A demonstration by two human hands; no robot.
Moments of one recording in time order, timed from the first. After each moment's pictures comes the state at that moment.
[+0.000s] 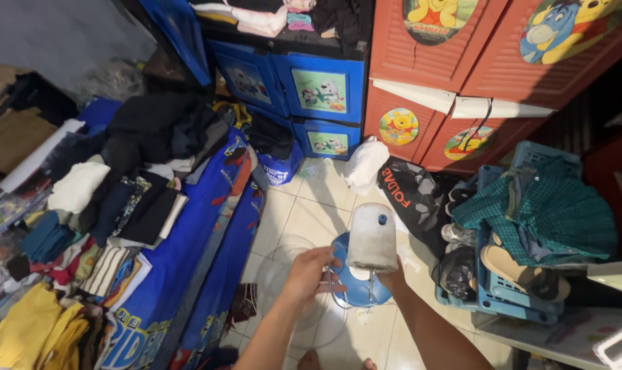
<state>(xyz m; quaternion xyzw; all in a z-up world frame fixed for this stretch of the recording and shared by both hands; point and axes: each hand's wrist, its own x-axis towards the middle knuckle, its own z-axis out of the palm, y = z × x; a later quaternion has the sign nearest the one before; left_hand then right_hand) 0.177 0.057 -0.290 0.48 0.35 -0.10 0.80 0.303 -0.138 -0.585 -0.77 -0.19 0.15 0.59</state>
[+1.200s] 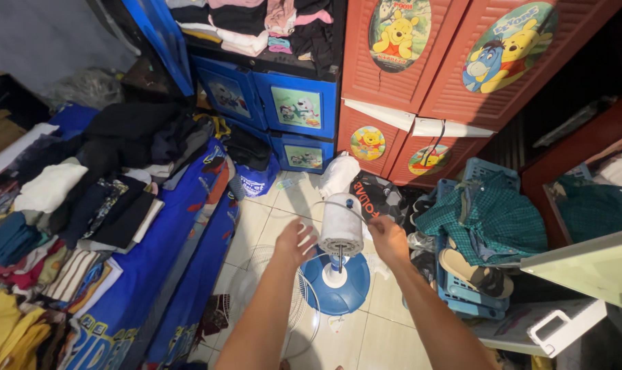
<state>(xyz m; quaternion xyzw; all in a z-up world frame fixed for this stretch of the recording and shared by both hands) 0.259 0.068 -0.369 0.34 0.44 -0.06 0.83 0.339 -0.183 -0.374 -0.89 -0.06 0.06 0.45</state>
